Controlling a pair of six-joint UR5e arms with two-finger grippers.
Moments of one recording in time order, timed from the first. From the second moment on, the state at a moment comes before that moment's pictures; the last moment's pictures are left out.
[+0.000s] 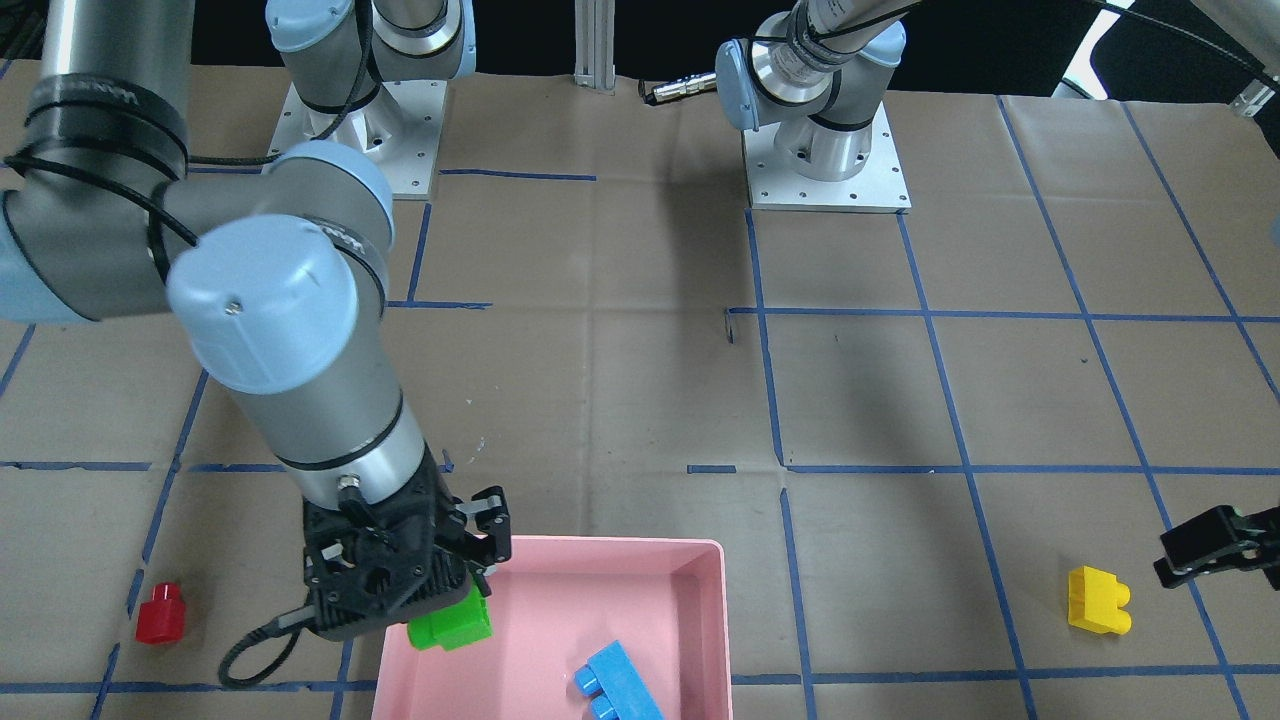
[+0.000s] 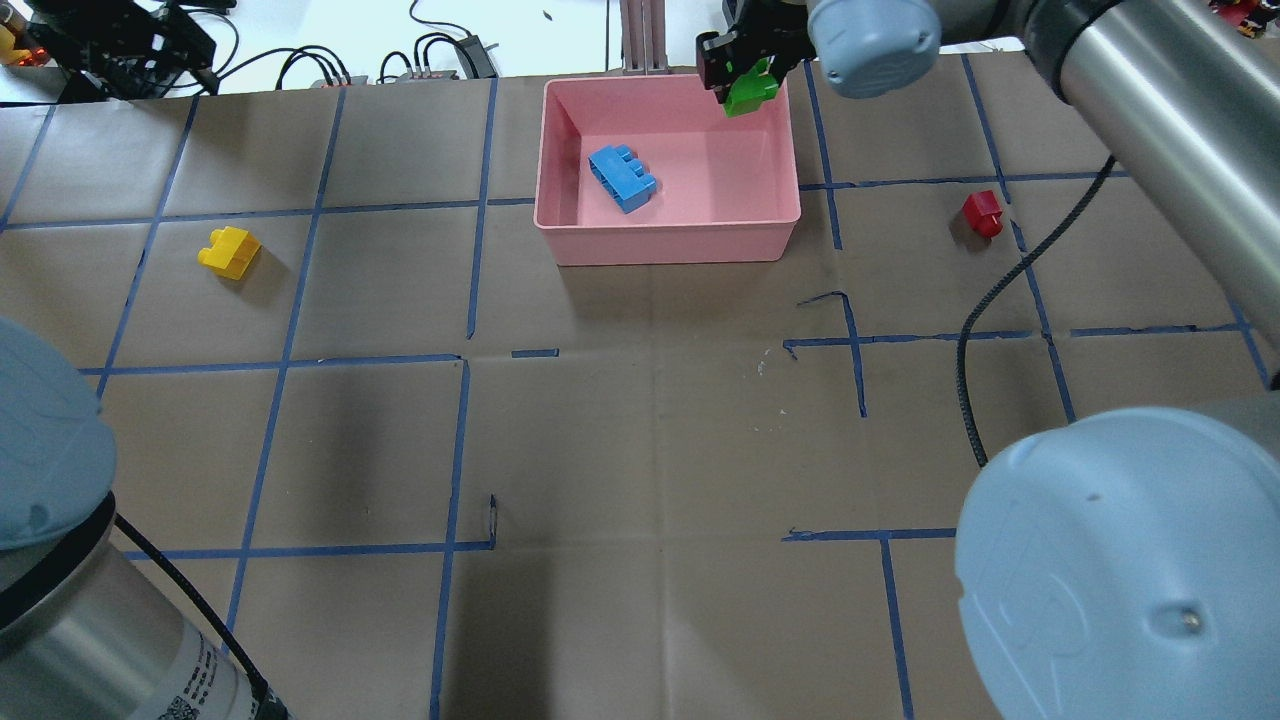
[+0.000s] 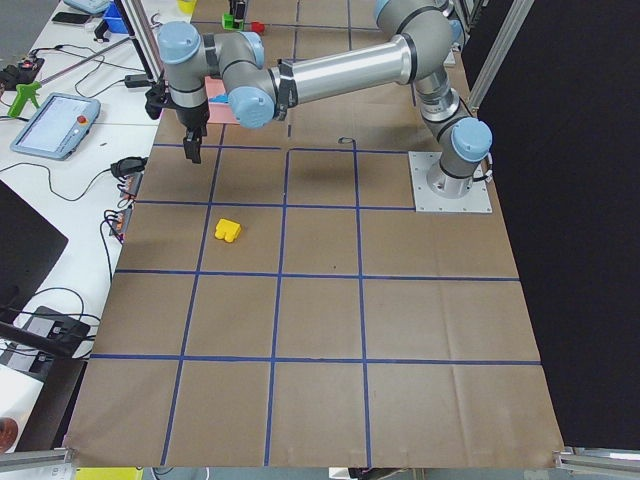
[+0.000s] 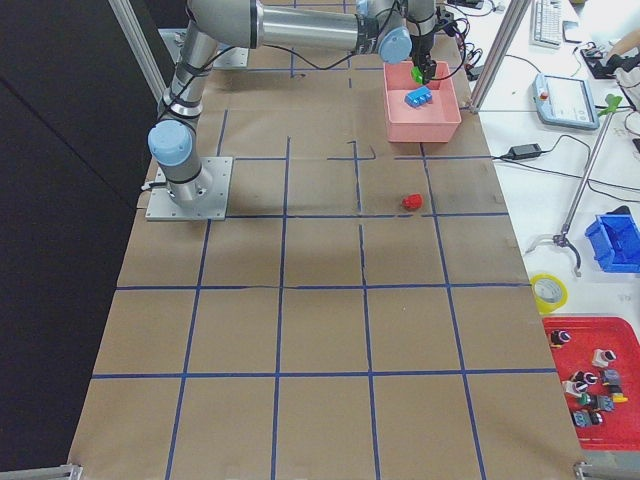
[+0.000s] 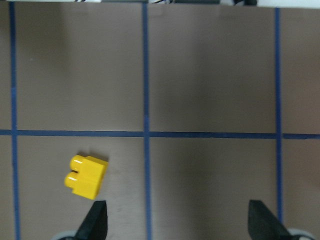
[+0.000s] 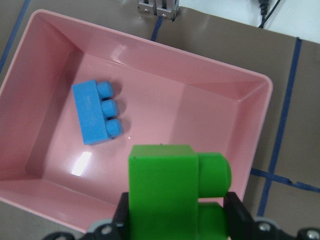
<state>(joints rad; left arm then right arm) -1.16 -2.14 -1.04 -1.44 1.53 0.47 1.74 -1.01 1.18 -2.03 -1.49 -0.10</state>
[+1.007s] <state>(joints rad) -1.10 -2.37 -1.08 -1.27 1.50 0.78 1.69 -1.04 1.24 -2.09 -1.60 -0.21</state>
